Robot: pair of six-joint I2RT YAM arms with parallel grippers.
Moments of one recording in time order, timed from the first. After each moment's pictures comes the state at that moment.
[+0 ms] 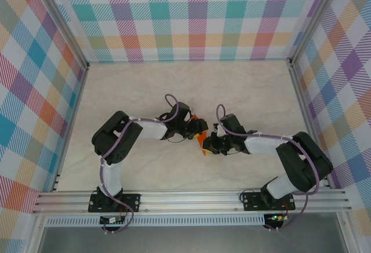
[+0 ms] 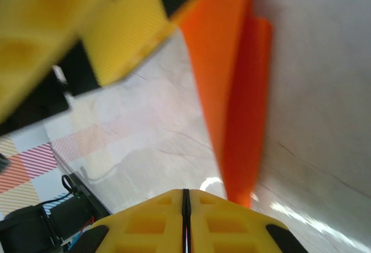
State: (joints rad) left arm -0.69 1.95 1.00 0.21 0.47 -1.07; right arm 0.59 1.51 0.58 0.00 -0.60 0.94
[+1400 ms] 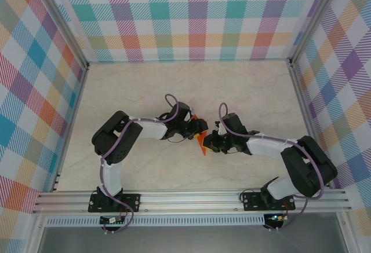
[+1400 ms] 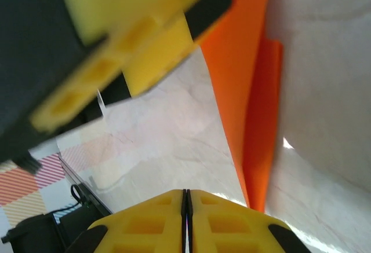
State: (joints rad) left arm -0.69 1.95 1.00 0.21 0.47 -1.07; right arm 0.59 1.46 0.57 0.01 -0.56 0.98
